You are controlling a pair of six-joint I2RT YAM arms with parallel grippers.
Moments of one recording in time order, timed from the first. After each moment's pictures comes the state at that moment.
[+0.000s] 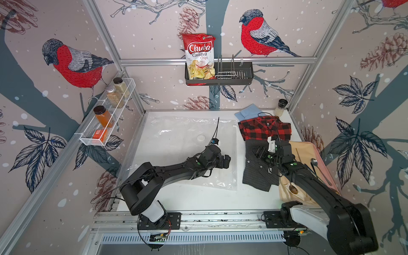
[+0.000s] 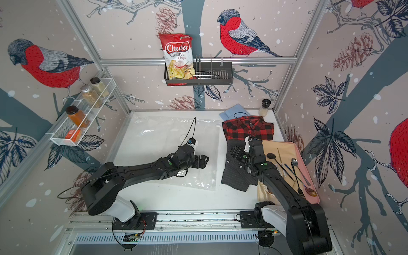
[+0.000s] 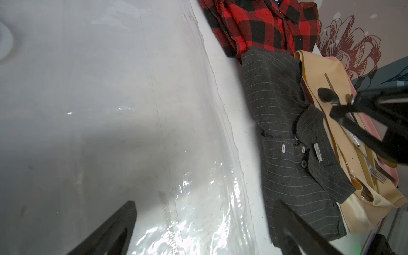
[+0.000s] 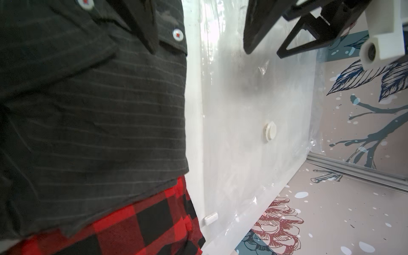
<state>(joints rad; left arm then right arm) -0.87 1.57 0.83 0.06 -0.03 -0.60 0.22 1.17 0.61 -0.12 -0.37 0.64</state>
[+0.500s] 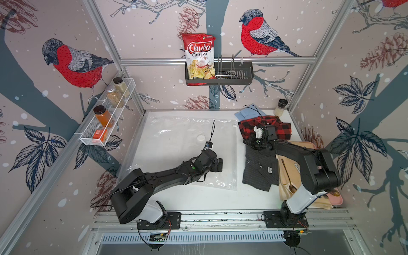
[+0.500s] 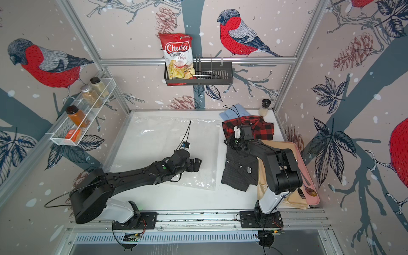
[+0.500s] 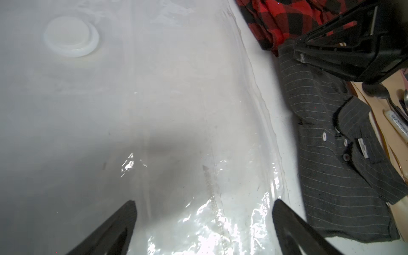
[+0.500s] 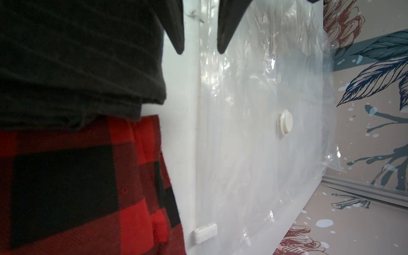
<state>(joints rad) -0.87 1.41 0.70 -0.03 -0.20 -0.62 0.22 1.76 0.95 -0.03 -0.48 0.56</state>
